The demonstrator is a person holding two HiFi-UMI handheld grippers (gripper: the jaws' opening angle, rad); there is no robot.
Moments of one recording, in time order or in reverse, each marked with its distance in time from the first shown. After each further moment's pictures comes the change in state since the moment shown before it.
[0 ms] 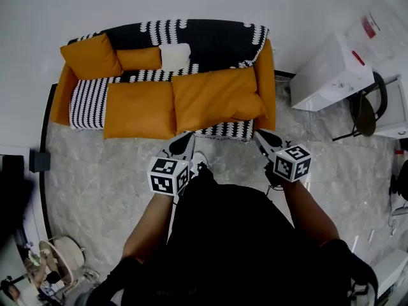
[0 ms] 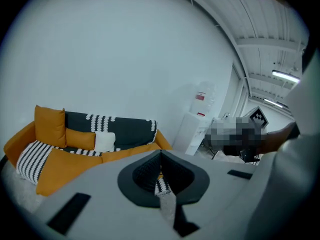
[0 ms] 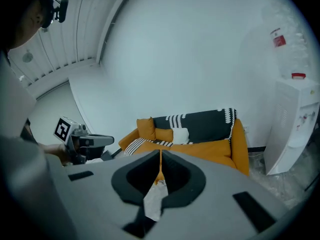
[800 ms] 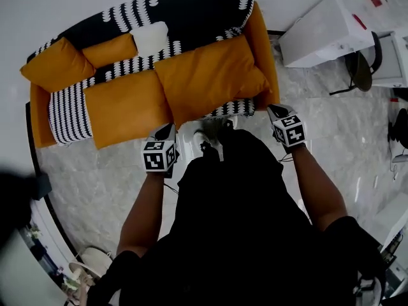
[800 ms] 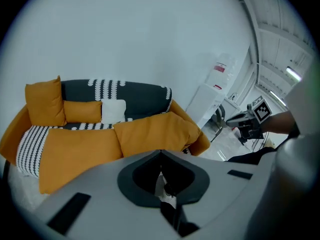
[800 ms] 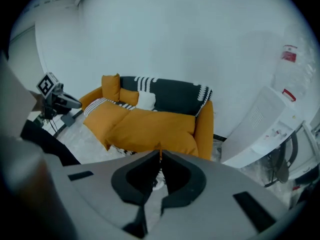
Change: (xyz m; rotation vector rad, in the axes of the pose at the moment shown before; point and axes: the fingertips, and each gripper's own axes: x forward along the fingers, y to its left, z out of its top) left arm 0.096 0.168 -0.102 -0.045 0.348 -0.014; right arm 0.084 -0.139 -0.082 -0.164 0.383 -0.412
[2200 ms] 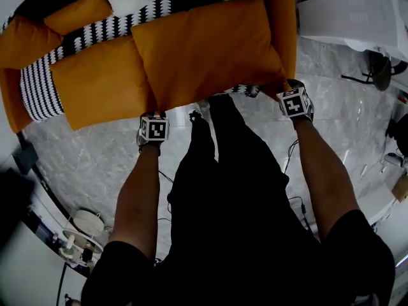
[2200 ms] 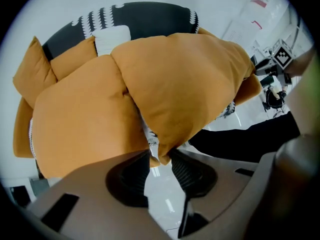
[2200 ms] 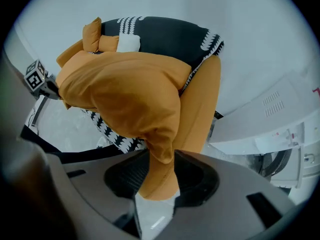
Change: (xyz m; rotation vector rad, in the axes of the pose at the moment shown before) left arm 0.174 0.093 -0.195 -0.023 0.604 0.204; right arm 0.178 -0.118 -0.110 -0.145 0.462 -0.081
